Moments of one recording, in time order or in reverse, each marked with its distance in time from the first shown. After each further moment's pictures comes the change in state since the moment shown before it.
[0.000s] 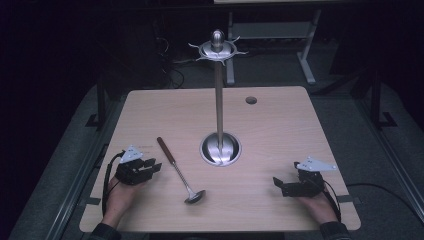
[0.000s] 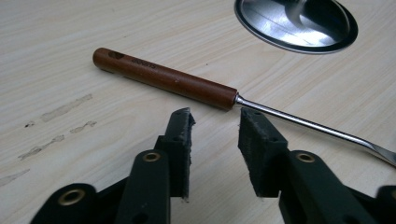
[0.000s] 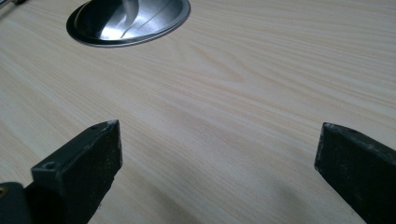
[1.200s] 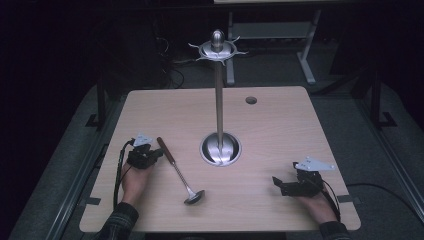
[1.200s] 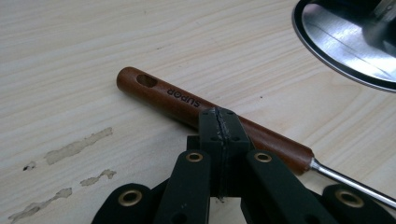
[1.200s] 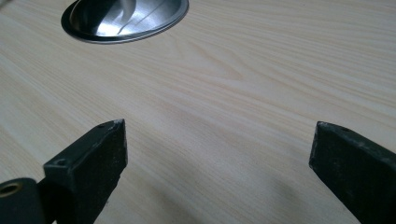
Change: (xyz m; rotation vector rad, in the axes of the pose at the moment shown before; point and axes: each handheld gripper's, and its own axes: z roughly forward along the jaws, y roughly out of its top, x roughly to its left) left arm 0.023 0.019 0.052 0.026 0.086 -0.080; right arm 0.002 0.001 0.002 0.011 -0.011 -0.003
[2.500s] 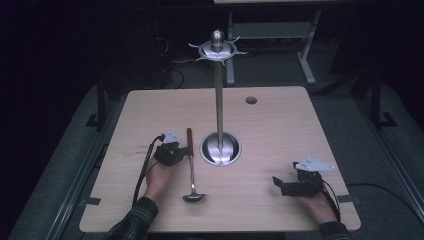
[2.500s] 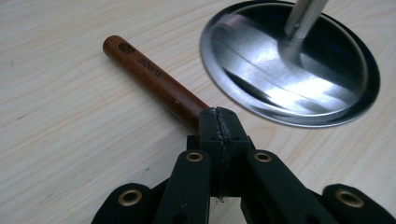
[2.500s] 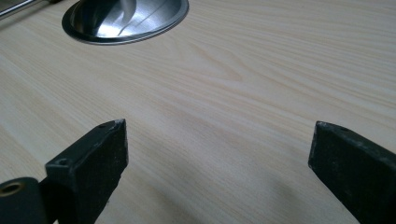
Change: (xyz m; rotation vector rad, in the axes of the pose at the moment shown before) left arm -0.063 0.031 0.039 0.009 -0.131 0.132; right arm 0.000 0.000 0.000 -0.006 -0.001 0.003
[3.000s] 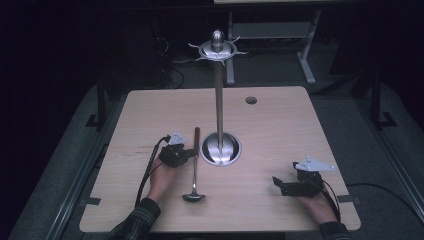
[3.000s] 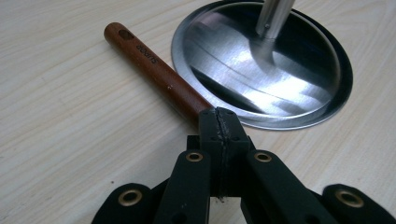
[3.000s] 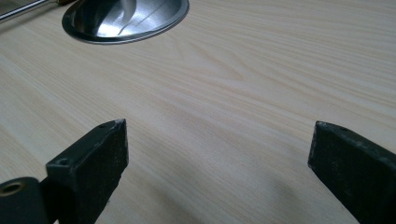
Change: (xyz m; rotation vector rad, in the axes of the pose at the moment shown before) left arm -0.011 0.003 0.005 0.012 -0.038 0.031; right arm 0.000 0.000 0.000 0.004 0.001 0.002
